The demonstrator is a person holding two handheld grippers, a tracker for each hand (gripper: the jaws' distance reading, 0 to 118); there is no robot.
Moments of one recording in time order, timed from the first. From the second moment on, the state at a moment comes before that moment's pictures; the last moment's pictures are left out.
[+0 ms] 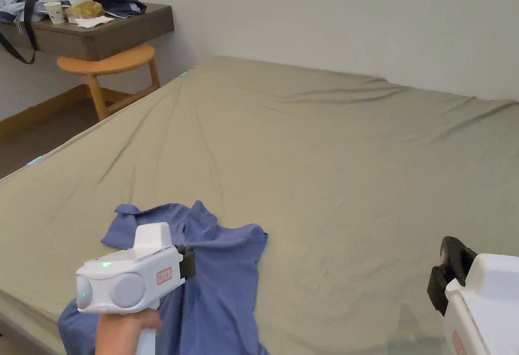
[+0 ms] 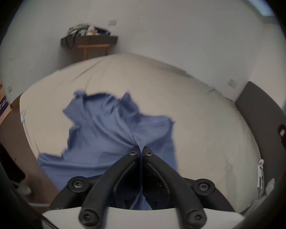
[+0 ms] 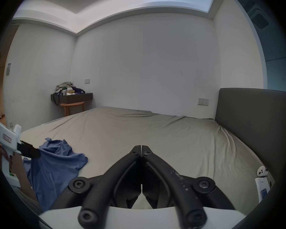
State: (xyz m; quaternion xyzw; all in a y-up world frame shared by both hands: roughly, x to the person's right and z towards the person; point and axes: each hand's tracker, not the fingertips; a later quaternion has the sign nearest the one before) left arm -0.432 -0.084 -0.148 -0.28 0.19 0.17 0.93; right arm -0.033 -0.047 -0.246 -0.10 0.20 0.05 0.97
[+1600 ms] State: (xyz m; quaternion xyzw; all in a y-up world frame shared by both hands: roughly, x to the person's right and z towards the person) left arm -0.093 -0.204 -0.296 -0.46 -0.15 -0.03 0.87; right arm 0.155 -0.037 -0.205 -0.09 0.03 0.03 1.00
